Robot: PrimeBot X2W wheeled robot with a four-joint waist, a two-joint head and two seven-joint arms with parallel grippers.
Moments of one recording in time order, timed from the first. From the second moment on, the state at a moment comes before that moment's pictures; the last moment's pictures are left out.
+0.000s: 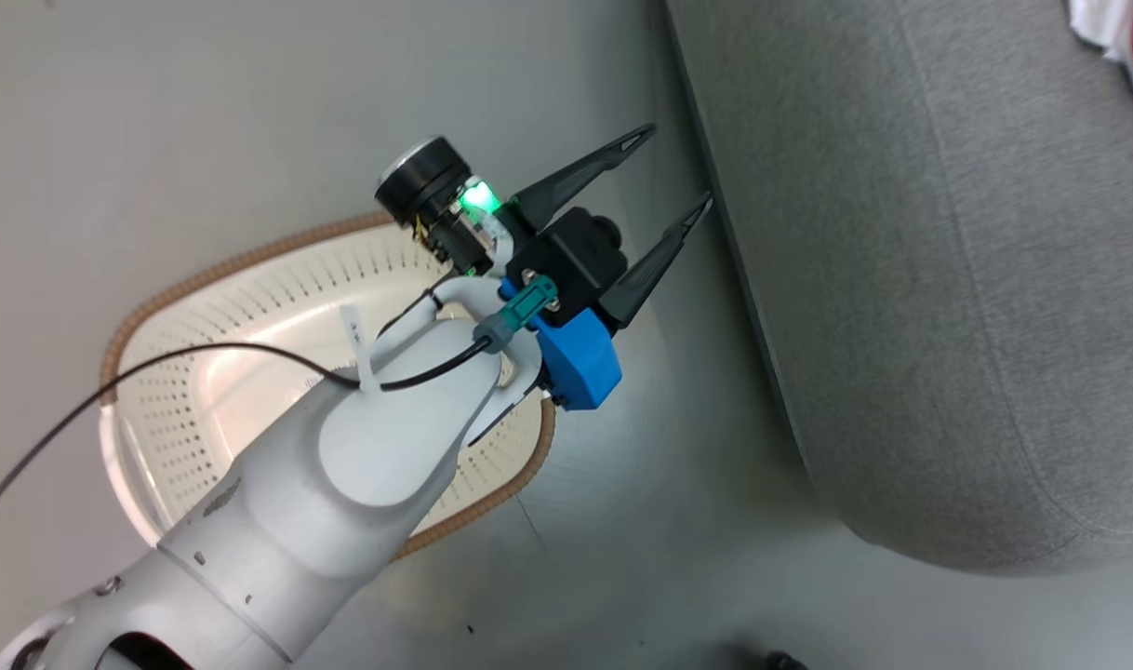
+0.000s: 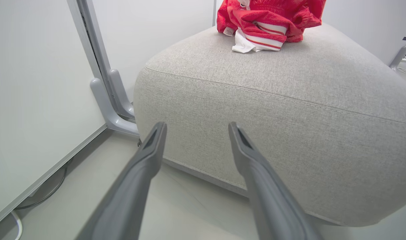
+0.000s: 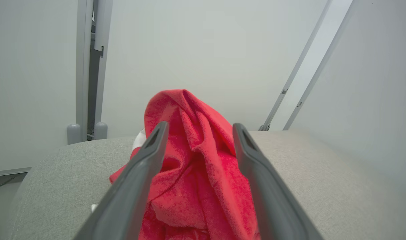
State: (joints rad) left arm -1.06 0.12 -0.99 0.61 -0.33 -0.04 -0.26; right arm -0.67 -0.45 -0.38 0.37 0.19 0.13 -0.26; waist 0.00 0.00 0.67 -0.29
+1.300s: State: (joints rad) left arm -0.35 0.10 -0.30 0.24 -0.25 0.06 -0.26; right arm -0.29 -0.20 0.02 0.22 0.16 0.13 -0.26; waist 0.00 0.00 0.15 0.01
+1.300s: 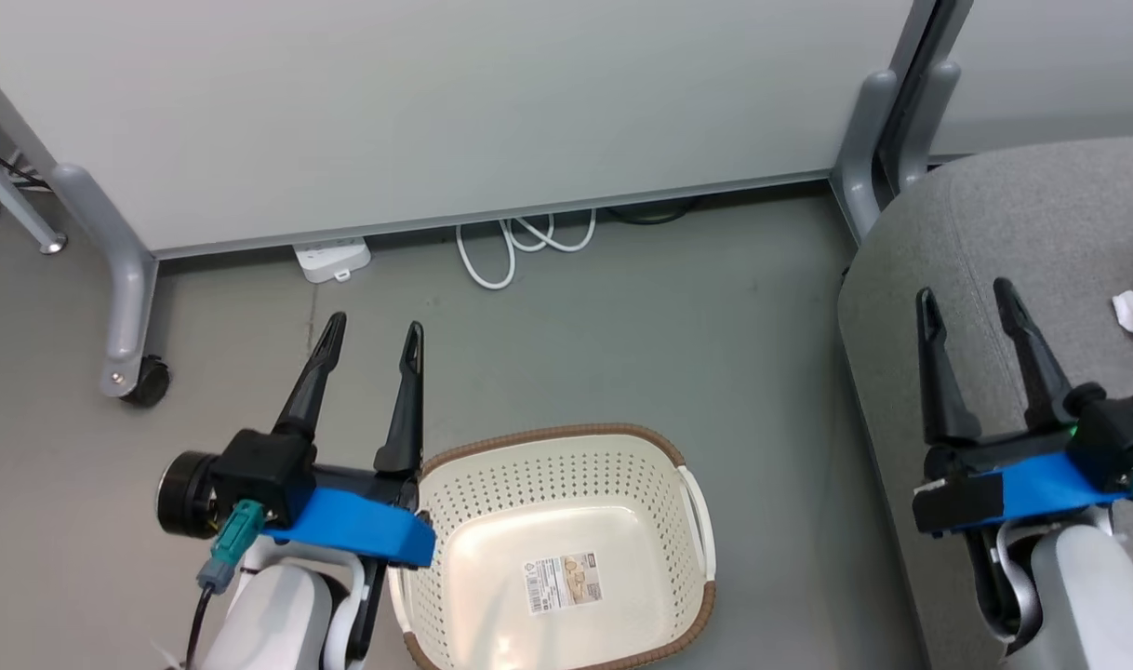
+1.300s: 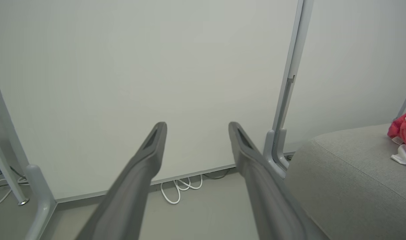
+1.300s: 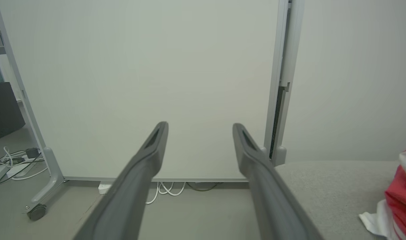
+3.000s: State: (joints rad) left arm -0.07 0.05 -0.14 0.26 -0.19 -0.04 -0.26; right arm 0.01 -0.08 0.00 0.26 0.17 0.13 -0.26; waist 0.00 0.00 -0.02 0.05
